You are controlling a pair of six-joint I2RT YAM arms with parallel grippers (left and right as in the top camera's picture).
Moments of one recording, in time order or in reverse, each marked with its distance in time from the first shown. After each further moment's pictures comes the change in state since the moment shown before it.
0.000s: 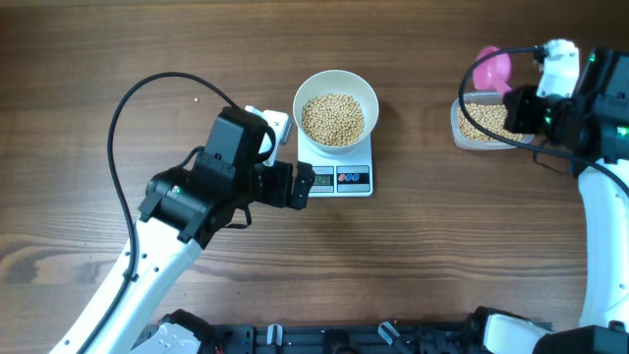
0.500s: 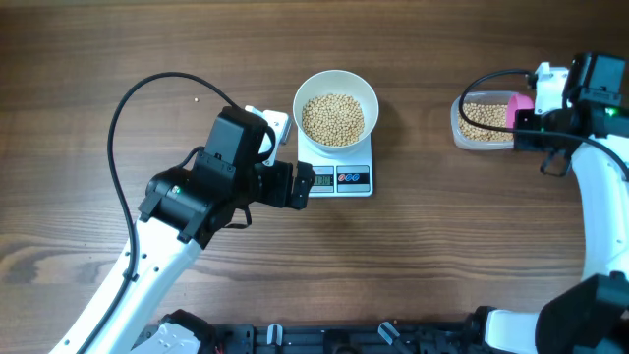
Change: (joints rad) left arm 0.000 0.000 0.000 0.000 0.000 0.000; right arm -0.007 0.143 -0.005 -0.106 0.342 -0.136
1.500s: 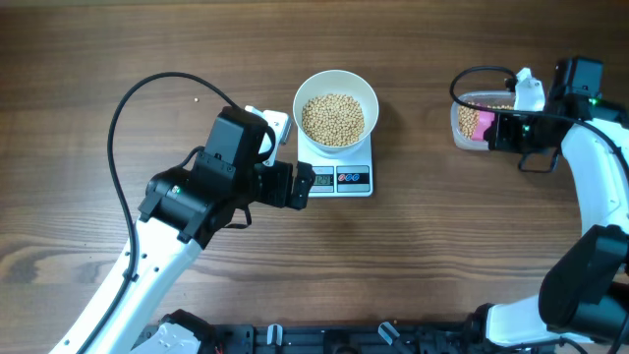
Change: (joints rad) left arm 0.000 0.000 0.000 0.000 0.000 0.000; right arm -0.009 0.132 -0.017 0.018 -0.345 0.095
